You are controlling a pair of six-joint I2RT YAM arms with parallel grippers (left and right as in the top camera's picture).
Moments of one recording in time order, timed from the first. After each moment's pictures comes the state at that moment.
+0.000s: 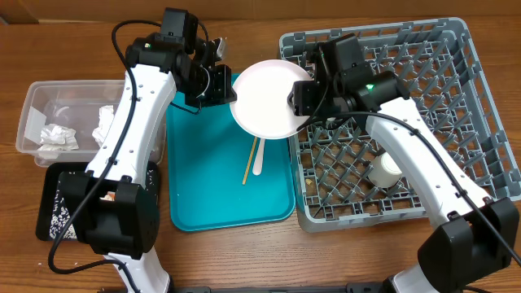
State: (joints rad) left arm -0.18 1.93 1.82 -1.12 0.50 -0.23; right arm 0.37 1.73 1.54 -0.81 -0.21 0.33
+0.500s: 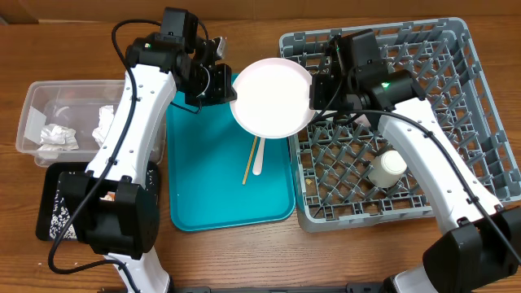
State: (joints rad) left arm -0.18 1.93 1.82 -1.11 0.50 -0.23; right arm 0.33 1.70 1.54 -0.82 -0.18 0.34
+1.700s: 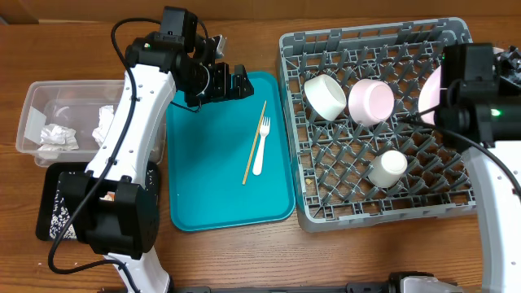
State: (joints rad) left arm -0.18 1.93 1.82 -1.10 0.49 -0.22; right arm 0.01 1.41 1.53 -1.14 0.92 0.55
